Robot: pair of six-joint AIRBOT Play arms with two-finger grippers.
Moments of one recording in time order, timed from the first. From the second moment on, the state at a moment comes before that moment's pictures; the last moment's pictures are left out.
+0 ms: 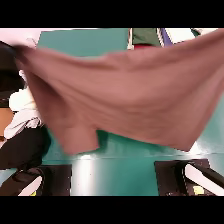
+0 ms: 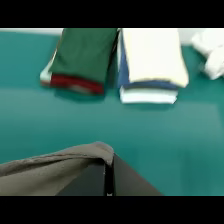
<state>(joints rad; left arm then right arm) -0.20 -0.86 1.43 1.44 -1.15 -1.59 -0.32 -1.08 1.93 -1.26 1.43 1.38</state>
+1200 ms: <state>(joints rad) 0.04 -1.27 0.89 1.11 -0.98 -1.36 -0.12 -1.24 1.38 -1.16 1.35 1.37</state>
